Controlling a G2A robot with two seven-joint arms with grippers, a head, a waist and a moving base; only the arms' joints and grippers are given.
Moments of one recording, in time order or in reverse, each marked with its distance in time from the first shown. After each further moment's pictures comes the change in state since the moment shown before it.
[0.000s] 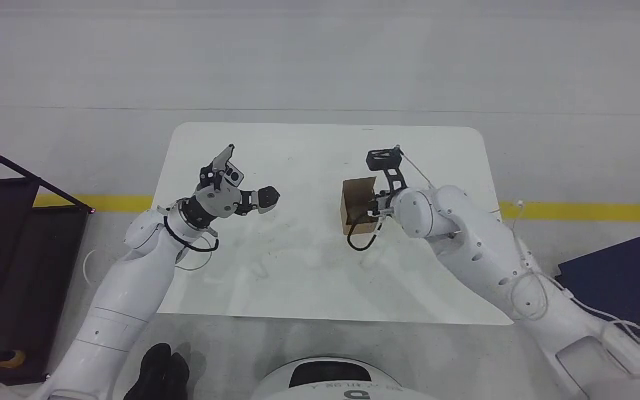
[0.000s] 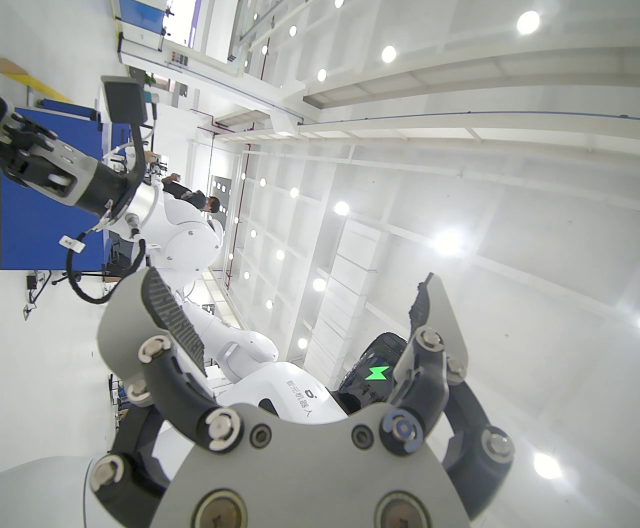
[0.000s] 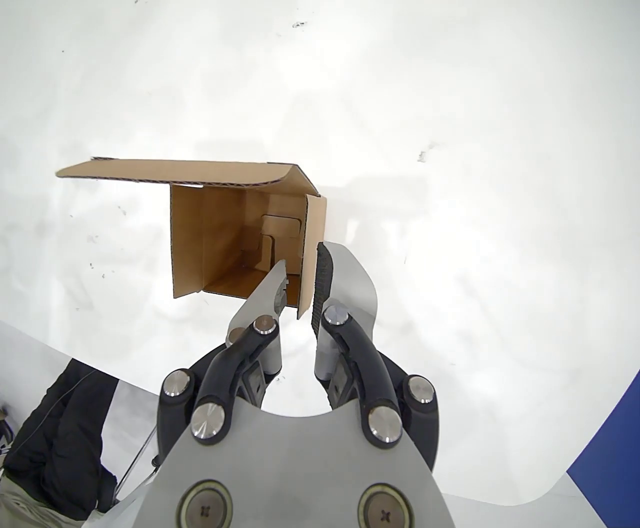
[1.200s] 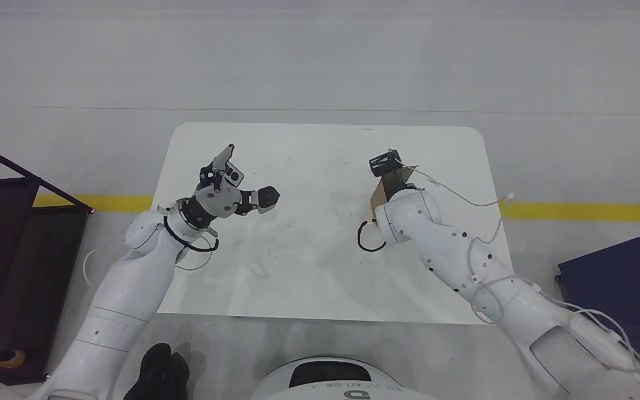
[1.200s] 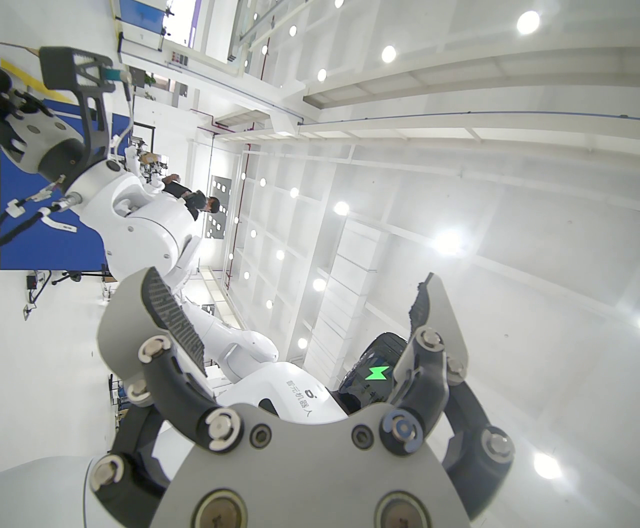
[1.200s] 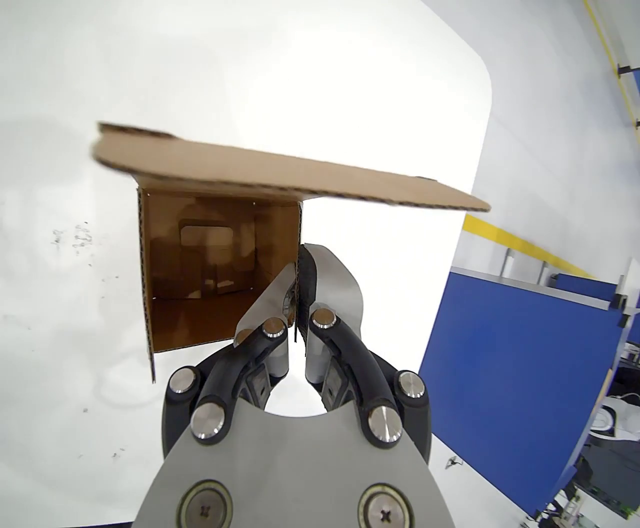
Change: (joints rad) left arm 0.000 0.000 0.000 0.000 0.000 0.000 0.000; right arm 0.013 -0.108 -0.081 0.152 -0.714 -0.072 0.258
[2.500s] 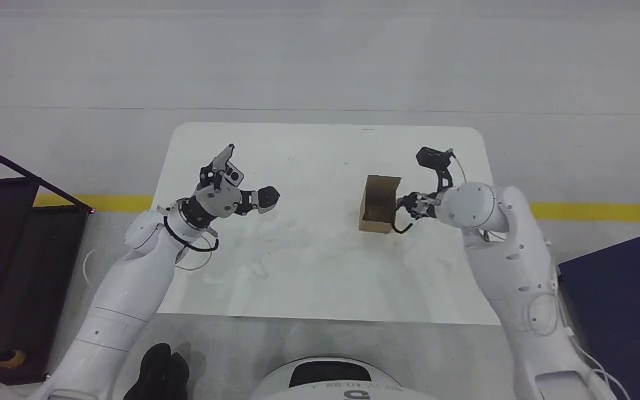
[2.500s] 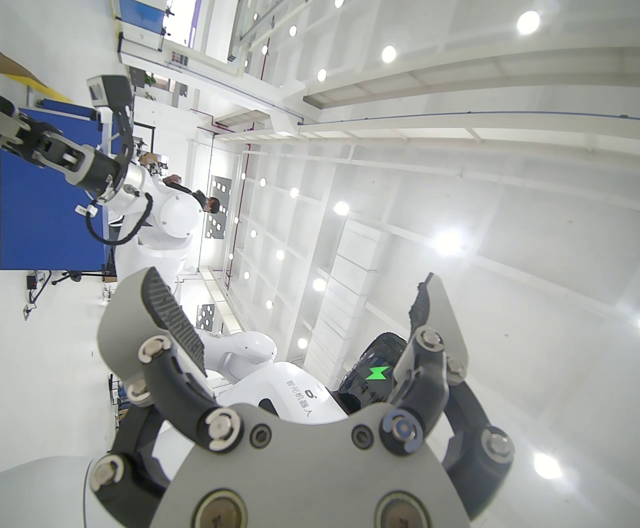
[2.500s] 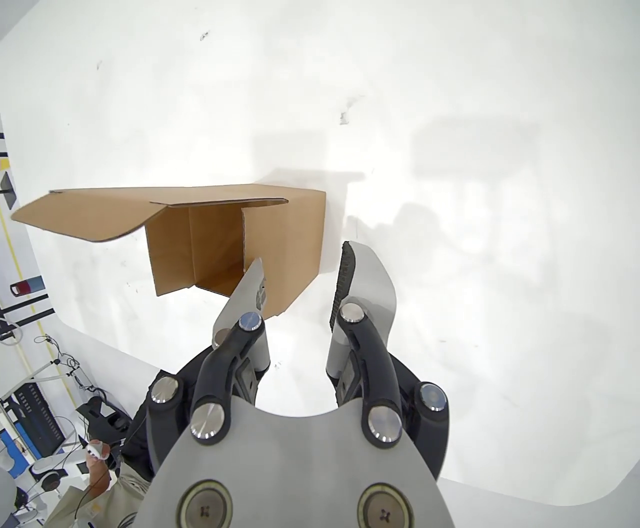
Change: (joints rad) left arm 0.000 0.000 0.000 0.000 0.000 0.000 0.000; right arm -0.287 -0.064 0.666 -0.107 0.643 -0.150 -0.104
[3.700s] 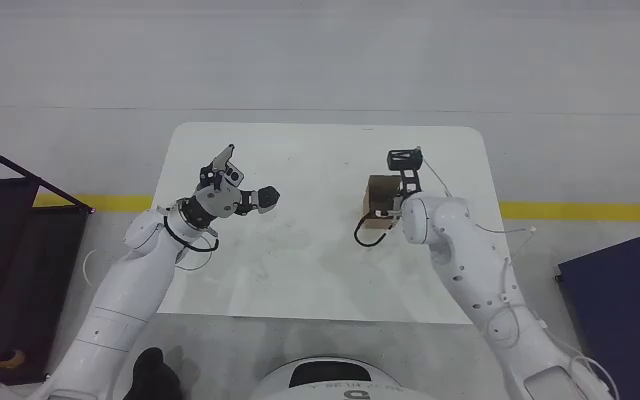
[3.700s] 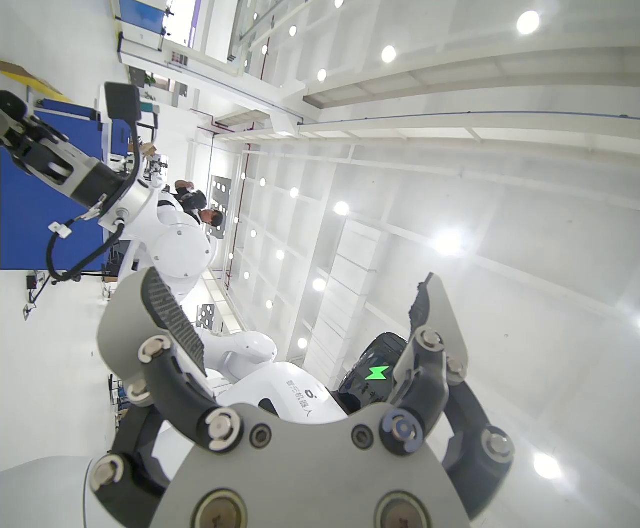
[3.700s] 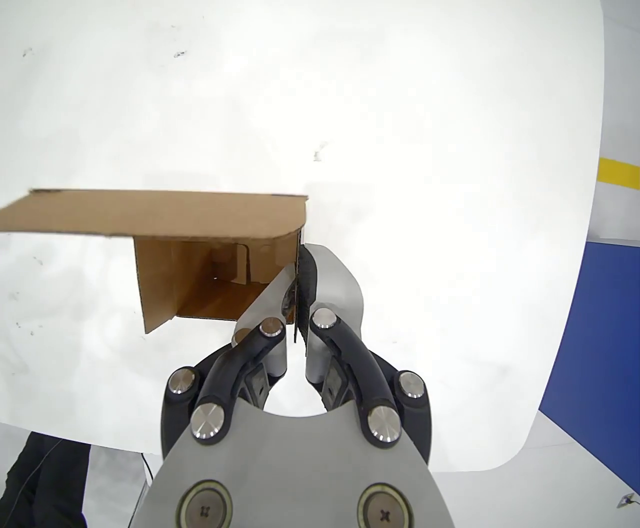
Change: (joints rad) left arm 0.000 0.000 0.000 0.000 0.000 0.000 0.000; right arm 0.045 -0.014 -0.291 -0.095 -0.468 0.162 0.034
